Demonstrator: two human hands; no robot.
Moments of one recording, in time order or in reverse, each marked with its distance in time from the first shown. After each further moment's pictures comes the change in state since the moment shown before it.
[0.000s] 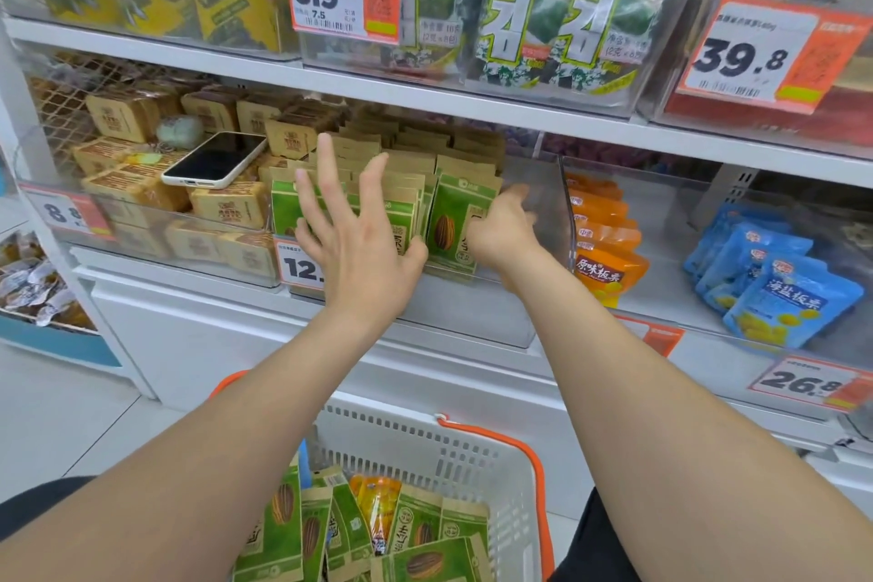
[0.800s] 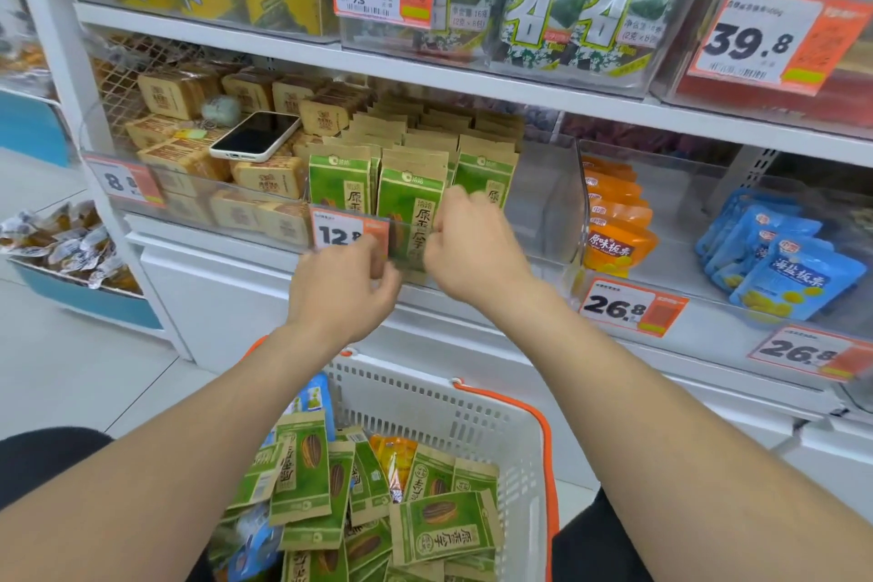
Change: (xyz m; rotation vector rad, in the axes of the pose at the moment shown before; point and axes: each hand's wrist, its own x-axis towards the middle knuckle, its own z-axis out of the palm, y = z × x) left_hand -0.045 -0.063 -0.037 0.100 -0.249 0.102; right_hand -0.093 -0.010 0.025 -0.523 0.042 -0.568
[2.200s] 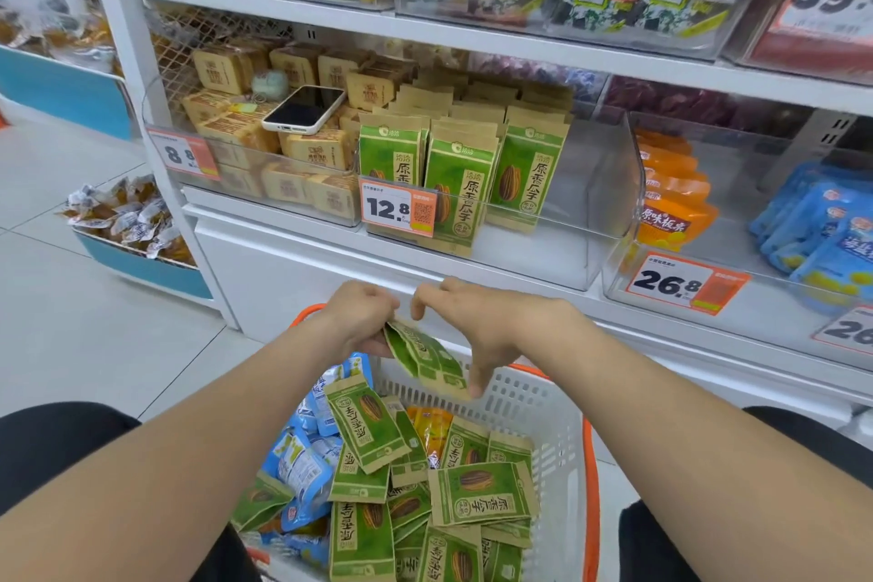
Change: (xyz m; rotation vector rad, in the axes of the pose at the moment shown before) left_hand -0.041 -0.054 0.022 -0.768 -0.526 -0.801; right_hand -0.037 0.007 0.057 -0.183 -0.891 -0.302
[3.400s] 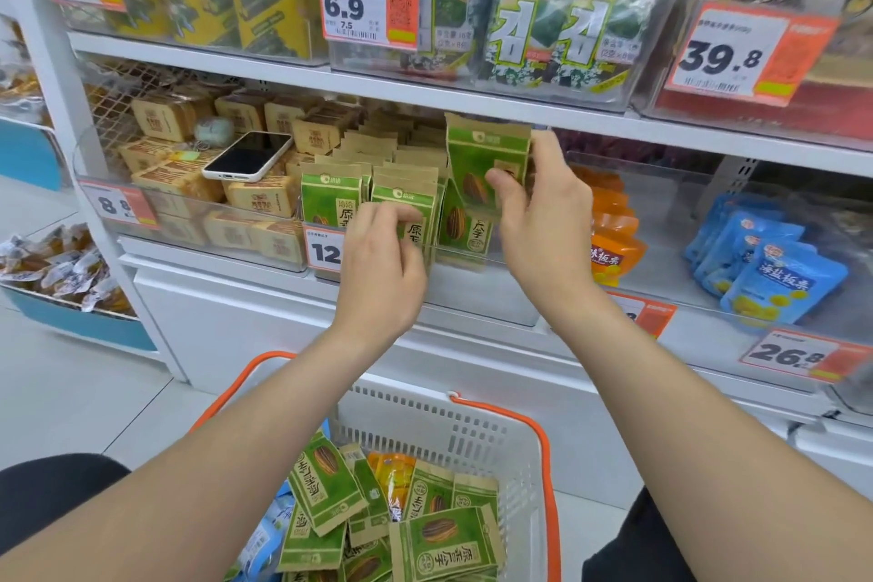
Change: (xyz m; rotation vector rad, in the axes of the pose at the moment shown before) left_hand -0.035 0.105 0.059 0.286 0.480 1.015; right_hand -0.062 0.049 -0.075 0.448 1.517 0.079
